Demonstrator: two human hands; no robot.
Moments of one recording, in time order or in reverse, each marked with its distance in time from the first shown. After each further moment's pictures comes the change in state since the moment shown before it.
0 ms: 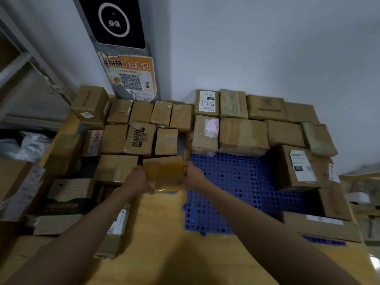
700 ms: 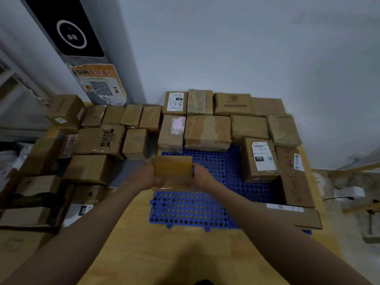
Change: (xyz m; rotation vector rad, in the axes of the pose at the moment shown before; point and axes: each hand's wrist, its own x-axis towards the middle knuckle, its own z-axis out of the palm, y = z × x) left_hand -0.051 0.157 0.060 0.040 0.055 0.049; right_hand -0.051 0.144 -0.082 -0.002 0.015 -0.012
